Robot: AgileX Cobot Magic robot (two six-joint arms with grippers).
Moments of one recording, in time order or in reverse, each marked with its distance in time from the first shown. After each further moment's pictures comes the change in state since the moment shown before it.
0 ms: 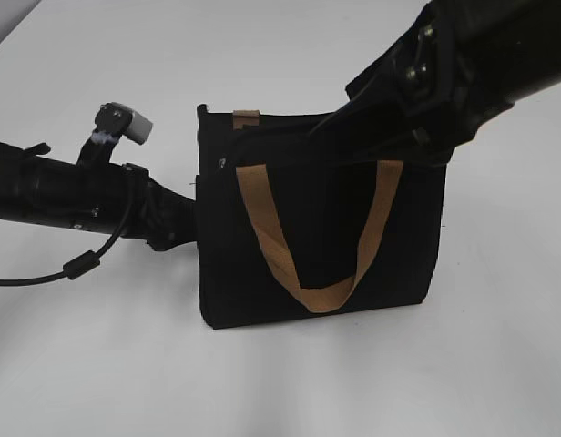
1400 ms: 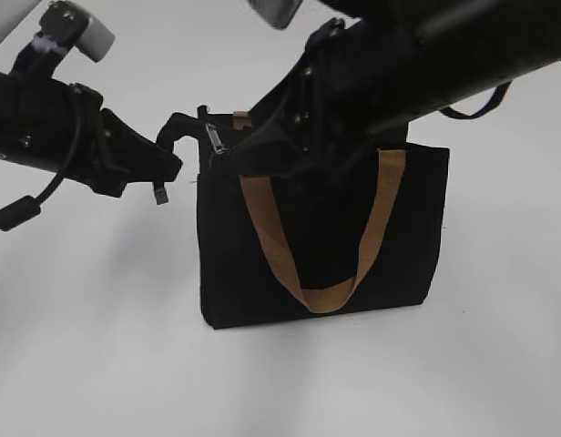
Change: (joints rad) left arm -0.030 -0.343 -0.068 0.571 -0.068 -0.551; right arm 0.094 0.196 -0.002 0.178 -0.210 -0.371
